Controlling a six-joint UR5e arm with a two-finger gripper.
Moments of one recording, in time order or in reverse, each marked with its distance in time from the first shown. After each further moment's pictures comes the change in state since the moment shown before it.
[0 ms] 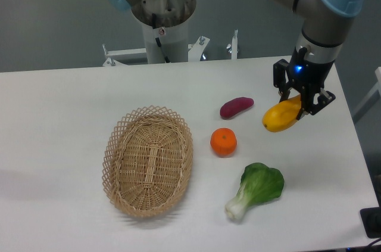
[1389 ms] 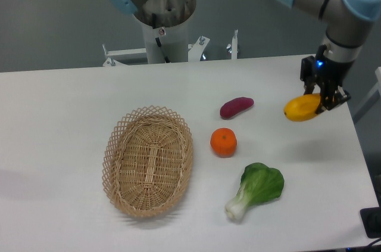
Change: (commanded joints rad) arm 0.147 -0.127 -0.173 0.322 0.012 0.443
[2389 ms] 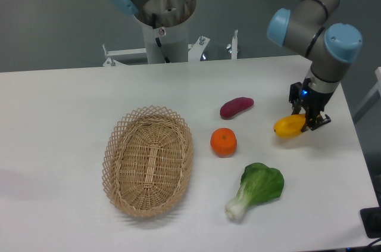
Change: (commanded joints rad) arm 0.000 -0.045 -0.123 0.069 0.000 -0.037
